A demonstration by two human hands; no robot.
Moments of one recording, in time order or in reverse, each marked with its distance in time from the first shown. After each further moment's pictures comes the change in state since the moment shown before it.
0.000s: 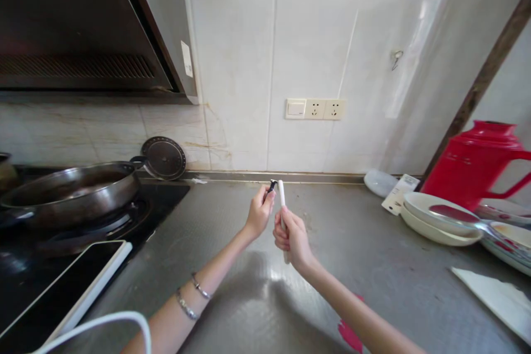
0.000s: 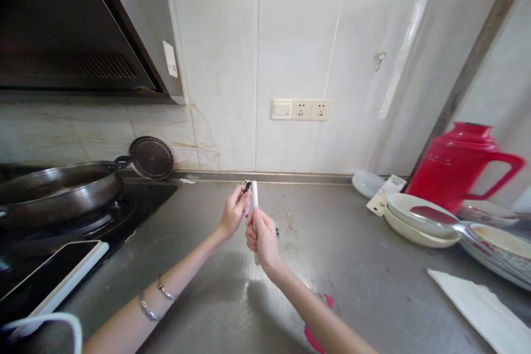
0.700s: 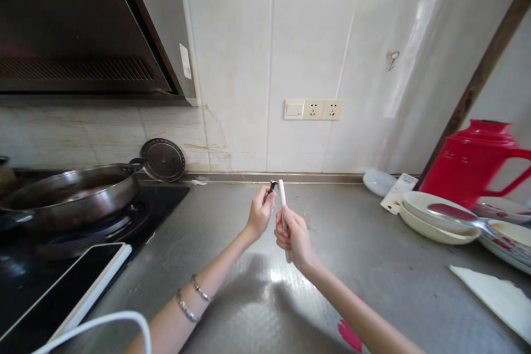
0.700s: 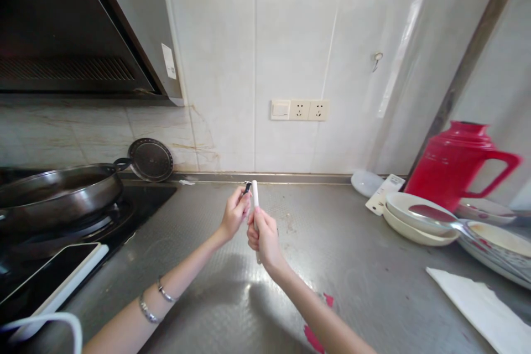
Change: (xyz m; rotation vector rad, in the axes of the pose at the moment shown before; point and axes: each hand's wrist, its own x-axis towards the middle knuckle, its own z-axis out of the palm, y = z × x) left_hand -0.001 0.001 0.004 -0.060 -0.009 -0.009; right_hand 0.000 -0.002 -0.002 0.017 0.016 -0.025
